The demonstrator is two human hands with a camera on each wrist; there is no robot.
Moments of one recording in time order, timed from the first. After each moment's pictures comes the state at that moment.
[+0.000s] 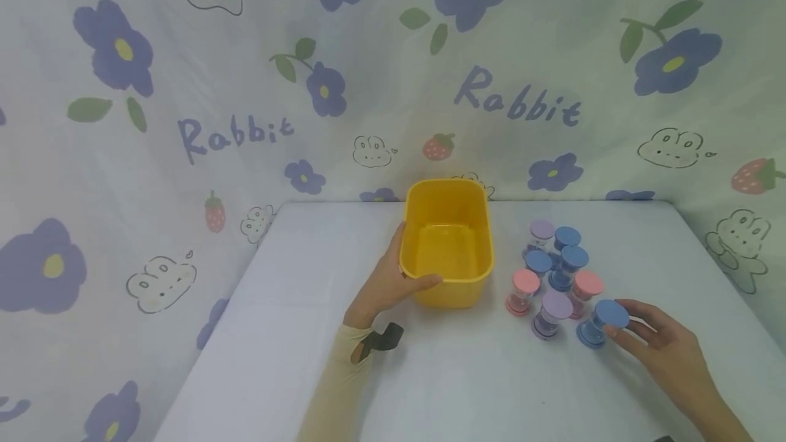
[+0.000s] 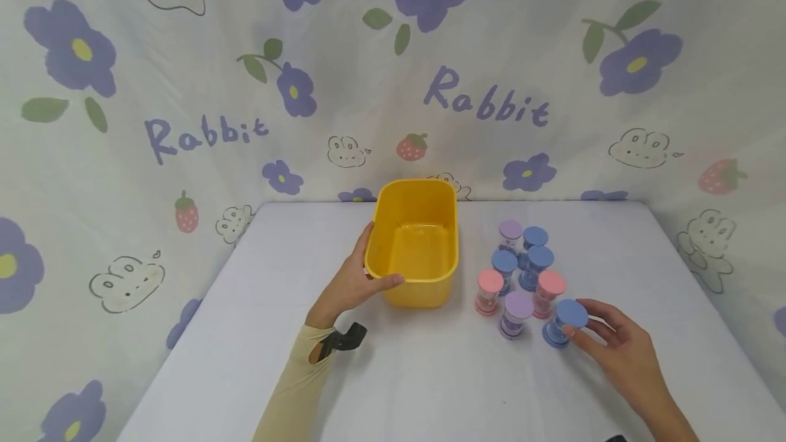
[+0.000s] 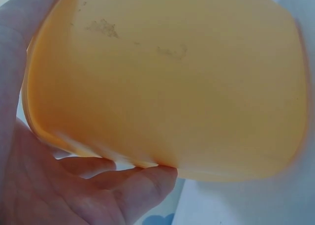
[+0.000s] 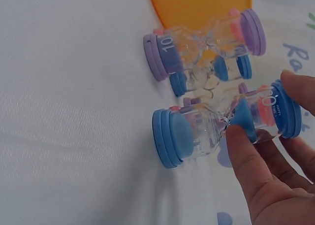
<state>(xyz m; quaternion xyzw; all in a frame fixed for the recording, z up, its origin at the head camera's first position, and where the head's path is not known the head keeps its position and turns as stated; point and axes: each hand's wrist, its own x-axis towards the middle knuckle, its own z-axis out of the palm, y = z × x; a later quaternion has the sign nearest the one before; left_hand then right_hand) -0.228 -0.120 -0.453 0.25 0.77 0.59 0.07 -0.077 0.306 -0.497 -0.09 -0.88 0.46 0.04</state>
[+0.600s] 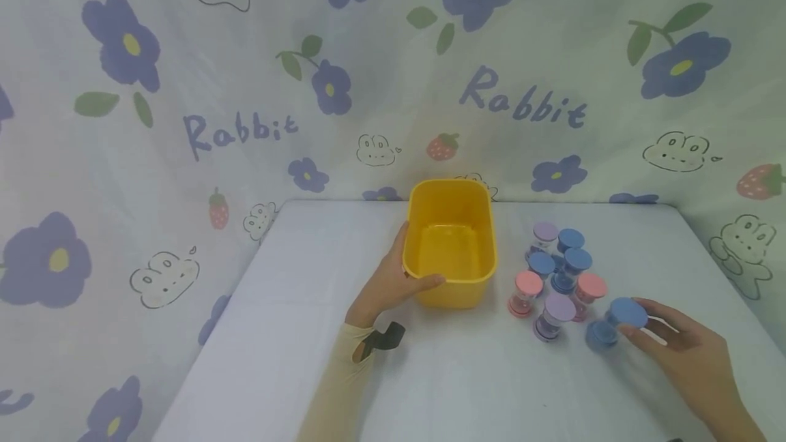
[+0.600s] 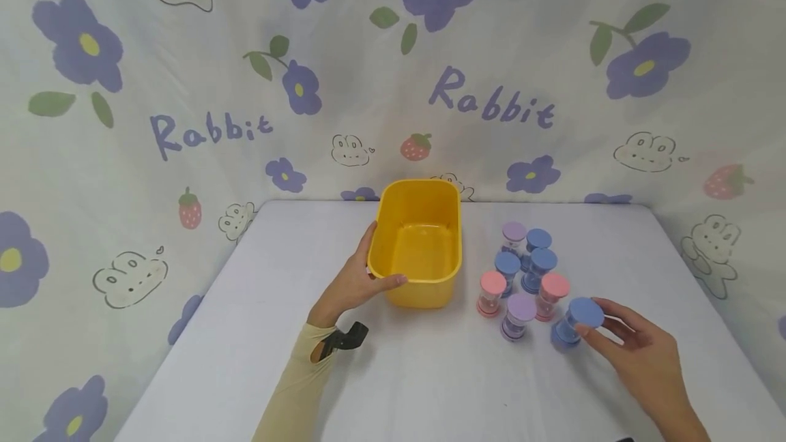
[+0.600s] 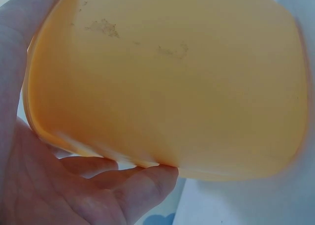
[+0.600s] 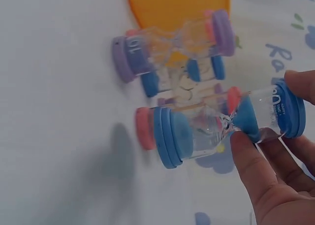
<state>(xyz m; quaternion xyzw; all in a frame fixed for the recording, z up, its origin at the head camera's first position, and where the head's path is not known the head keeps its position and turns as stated) -0.225 -0.120 -0.450 0.24 0.77 0.58 0.08 -0.071 0.311 -0.480 -0.11 -0.87 0.48 0.11</state>
